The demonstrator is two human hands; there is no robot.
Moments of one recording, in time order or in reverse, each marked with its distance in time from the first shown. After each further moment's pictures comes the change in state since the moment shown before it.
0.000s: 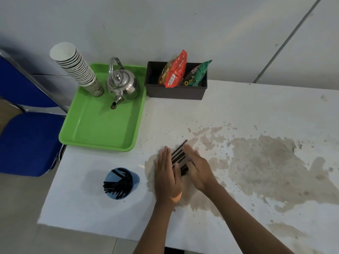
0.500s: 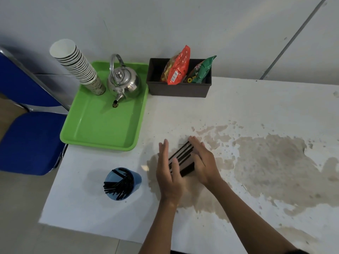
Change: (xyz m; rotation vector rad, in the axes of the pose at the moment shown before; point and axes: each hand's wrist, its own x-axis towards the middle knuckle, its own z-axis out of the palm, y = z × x) left_hand 0.009 0.033 -0.018 -0.448 0.199 -0.064; right_hand 0.016 0.007 0.000 0.104 0.137 -0.014
